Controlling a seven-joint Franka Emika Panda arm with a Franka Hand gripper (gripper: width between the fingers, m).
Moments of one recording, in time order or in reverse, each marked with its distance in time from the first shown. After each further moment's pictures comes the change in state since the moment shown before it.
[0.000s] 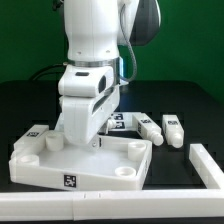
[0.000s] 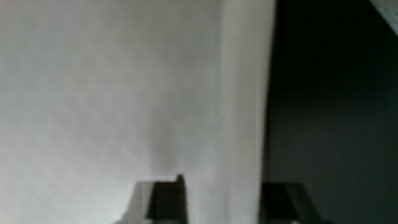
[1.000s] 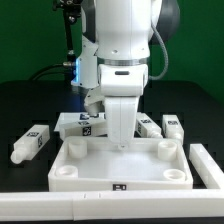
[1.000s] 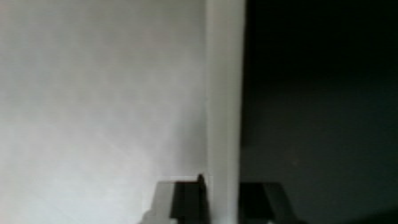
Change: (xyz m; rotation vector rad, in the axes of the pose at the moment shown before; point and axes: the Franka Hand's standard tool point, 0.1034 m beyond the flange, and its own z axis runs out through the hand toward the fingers) arm 0.051 0.007 -0.003 -0.026 -0.006 -0.276
